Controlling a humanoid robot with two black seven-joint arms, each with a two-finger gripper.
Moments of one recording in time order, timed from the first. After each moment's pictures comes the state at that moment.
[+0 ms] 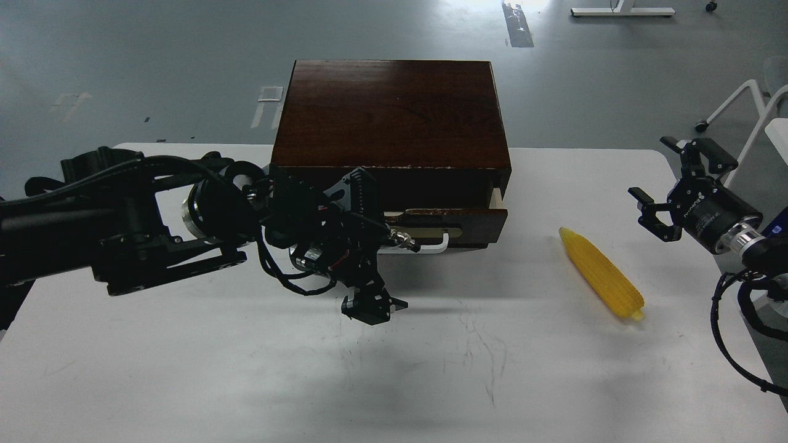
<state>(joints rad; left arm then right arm) -1.23 0.44 -0.08 -1.51 2.18 -0.49 -0.49 0.77 -0.73 0.08 0.78 0.17 0.49 0.49</state>
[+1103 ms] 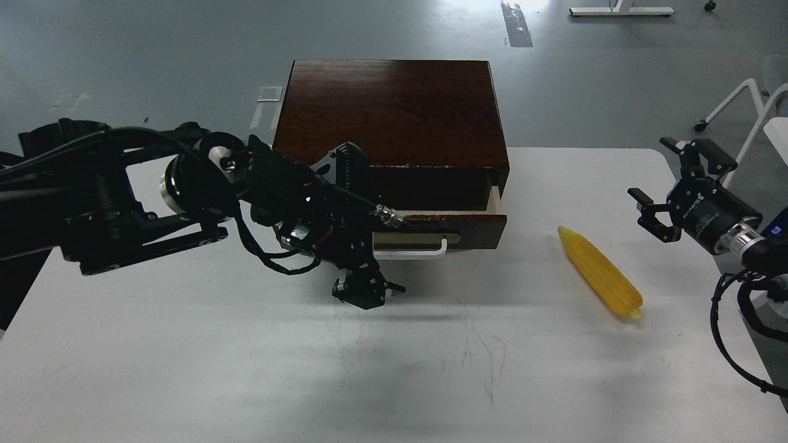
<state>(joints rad) -1.31 0.51 -0.10 -1.53 2.17 -0.49 -0.49 0.77 -0.73 0.08 0.79 0.17 0.49 0.49</state>
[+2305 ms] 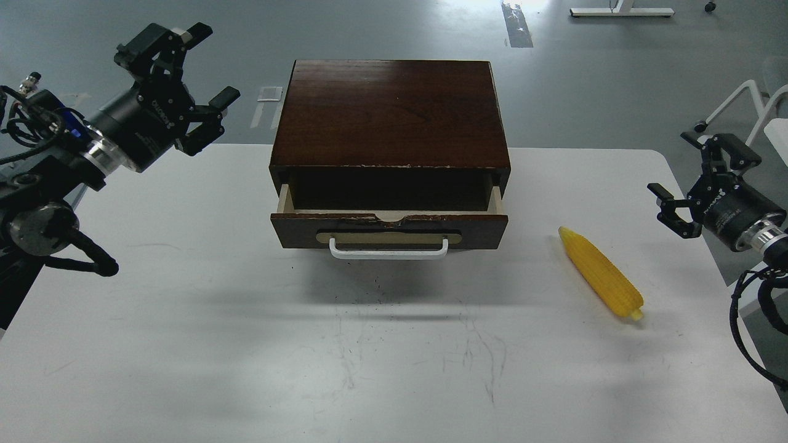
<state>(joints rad) -0.79 0.82 -0.47 -1.23 0.13 -0.28 -0.49 0.77 -0.79 0.09 0.79 0.16 0.49 0.49</state>
